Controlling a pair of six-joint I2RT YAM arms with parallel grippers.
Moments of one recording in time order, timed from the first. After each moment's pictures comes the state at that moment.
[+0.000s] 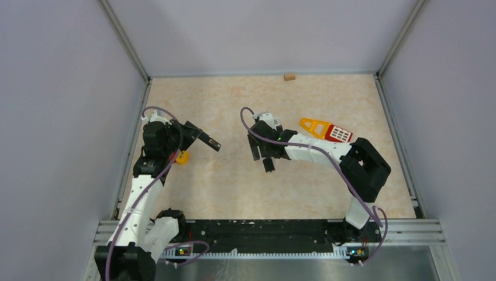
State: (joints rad) left arm -0.01 0.88 0.70 -0.23 0.27 -0.87; right arm 0.90 1.77 1.22 -0.44 0.42 0.52
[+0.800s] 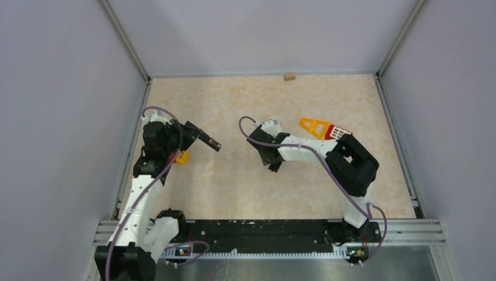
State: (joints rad) left arm -0.01 0.88 0.70 -0.23 0.28 -0.87; right arm 0.90 1.88 1.23 -0.54 0.53 0.47
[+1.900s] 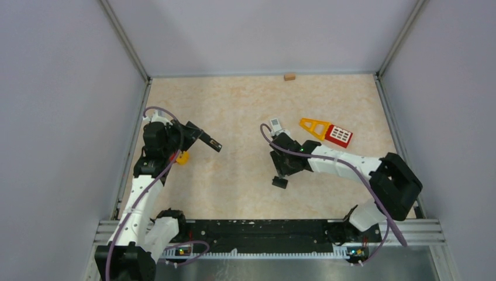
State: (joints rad) left arm -0.01 0.88 0.69 -0.22 0.30 -0.87; right arm 0.86 1.55 0.94 -0.60 0.26 0.44
